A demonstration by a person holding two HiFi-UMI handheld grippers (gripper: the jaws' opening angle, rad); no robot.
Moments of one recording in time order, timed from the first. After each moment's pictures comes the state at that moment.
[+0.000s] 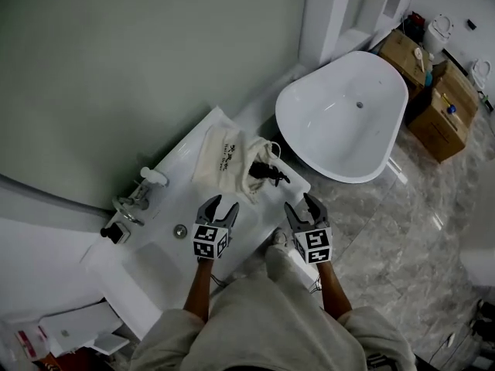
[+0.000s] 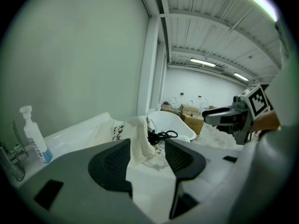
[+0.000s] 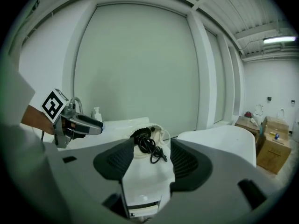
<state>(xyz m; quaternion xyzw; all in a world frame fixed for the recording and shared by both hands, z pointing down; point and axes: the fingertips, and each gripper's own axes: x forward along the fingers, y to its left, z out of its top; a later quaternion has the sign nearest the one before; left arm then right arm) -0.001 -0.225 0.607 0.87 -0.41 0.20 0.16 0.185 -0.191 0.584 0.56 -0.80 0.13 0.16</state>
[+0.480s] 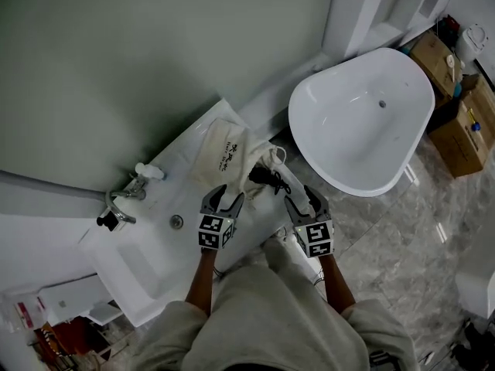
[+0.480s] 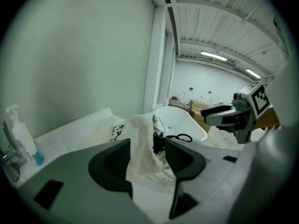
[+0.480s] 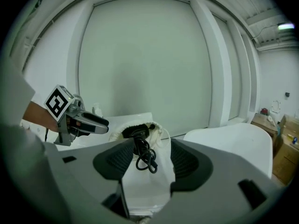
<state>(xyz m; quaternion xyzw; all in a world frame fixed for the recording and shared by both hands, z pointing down) 0.041 -0.286 0.630 0.84 -0.45 0.23 0.19 0.212 -0.271 0.612 0.49 -0.84 0.14 0.19</state>
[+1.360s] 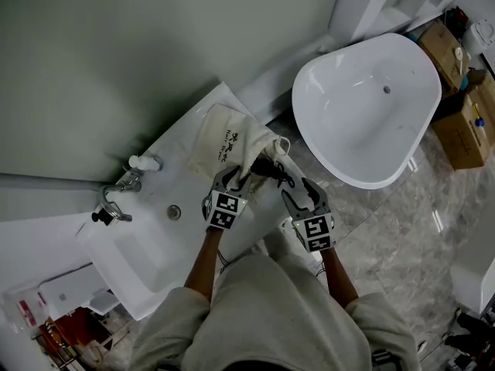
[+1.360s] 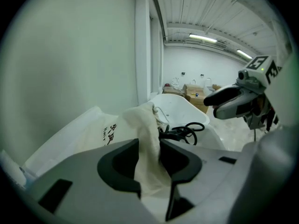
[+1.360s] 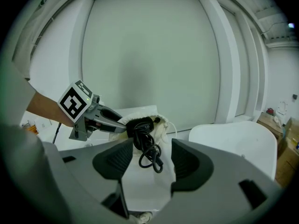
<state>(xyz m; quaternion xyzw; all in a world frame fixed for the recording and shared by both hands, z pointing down) 0.060 -0.330 0.680 0.84 -0.40 0.33 0.14 0.188 -0.284 0.643 0.45 -0.85 0.17 0.22</state>
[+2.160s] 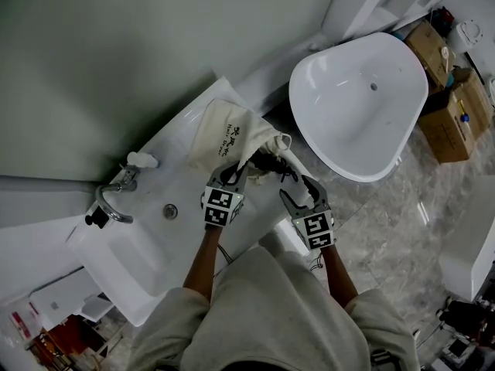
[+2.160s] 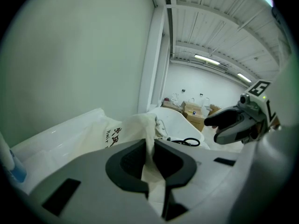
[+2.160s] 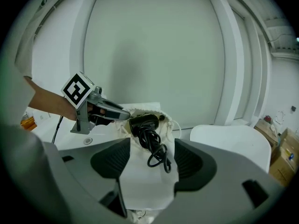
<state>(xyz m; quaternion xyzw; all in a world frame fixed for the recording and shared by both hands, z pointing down) 0.040 -0.334 0.653 0.87 -0.40 0.22 0.19 0.160 -0.272 0.637 0.45 -0.84 0.15 0.27</state>
